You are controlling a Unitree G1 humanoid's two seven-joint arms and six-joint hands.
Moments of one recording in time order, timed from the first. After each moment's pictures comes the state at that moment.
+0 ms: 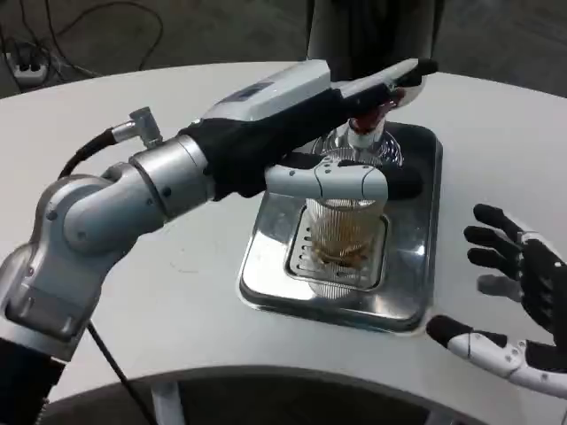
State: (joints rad) left arm -0.84 0.53 -0.22 0.14 0.20 -0.26 -0.59; right arm 0.21 -0.25 -0.10 -0.54 -0.04 0.03 0.14
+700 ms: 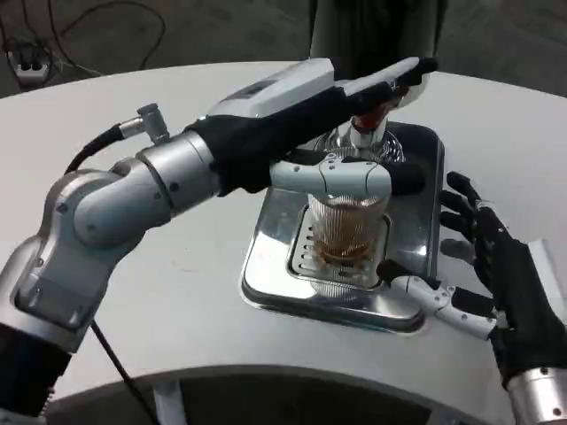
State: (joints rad) left arm -0.88 0.53 -0.25 0.20 0.21 -0.28 -0.57; right arm -0.10 -0.08 0.01 -0.13 -0.21 -0.07 -0.10
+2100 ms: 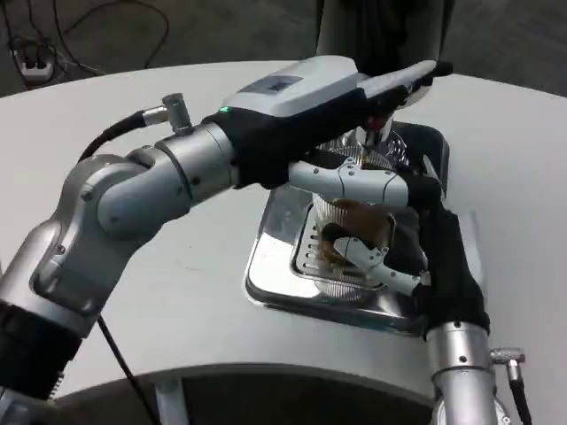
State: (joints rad) left arm -0.93 0.53 -0.29 0.23 0.32 -0.30 -0.53; right arm -0.41 0.03 0.06 0.36 -0.26 -0.25 -0.31
